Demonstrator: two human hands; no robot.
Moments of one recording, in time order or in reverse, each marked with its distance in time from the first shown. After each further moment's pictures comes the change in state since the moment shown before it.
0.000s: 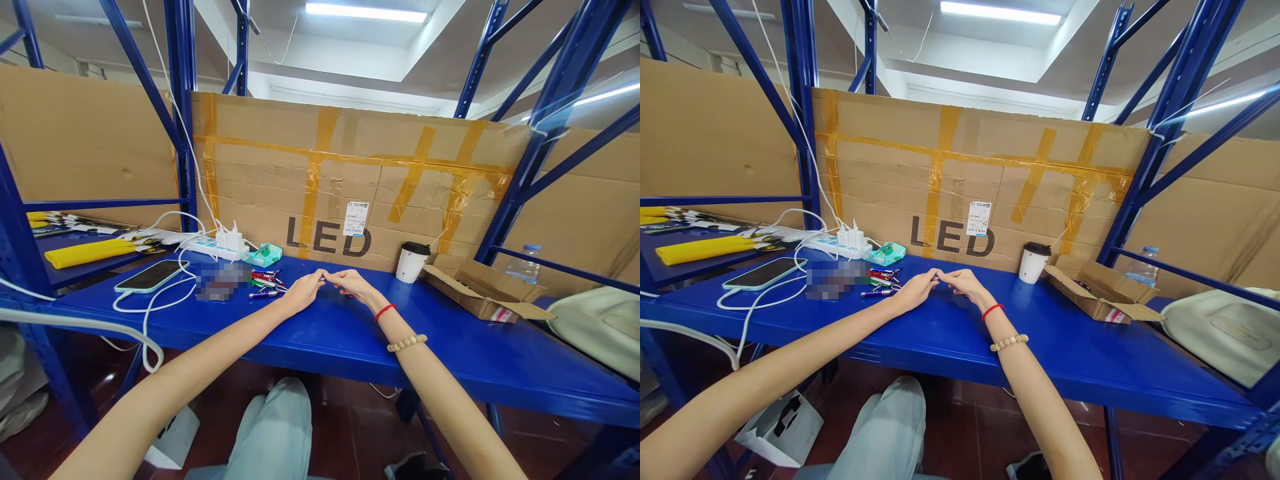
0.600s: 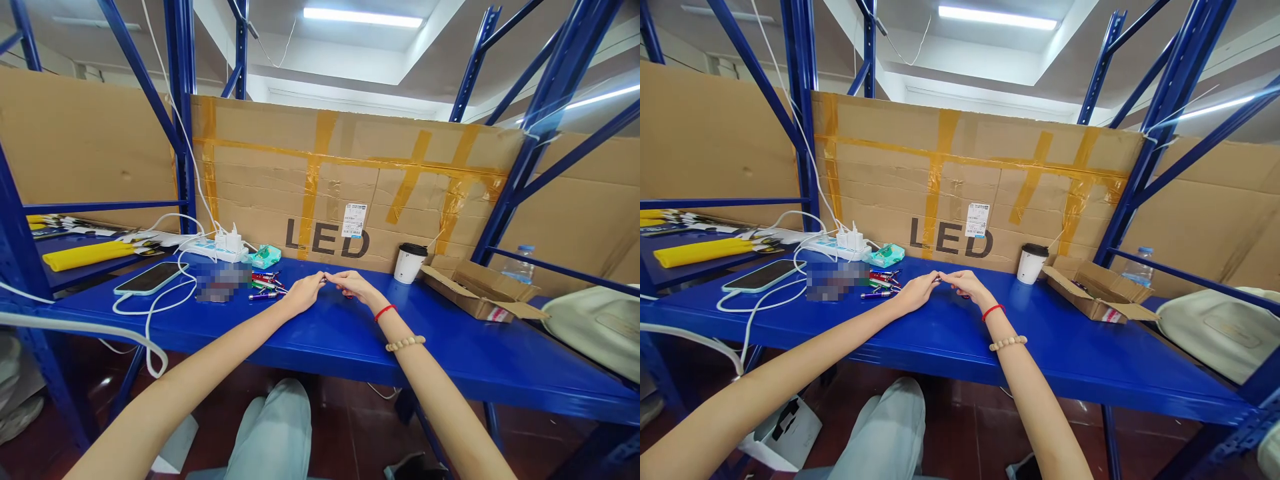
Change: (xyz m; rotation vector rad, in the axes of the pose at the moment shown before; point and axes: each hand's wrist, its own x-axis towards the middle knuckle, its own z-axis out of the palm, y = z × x) left_hand 0.002 0.007 0.000 0.078 -0.018 -0.061; right_hand 0.000 0.001 -0.007 0.074 -0.038 0.051
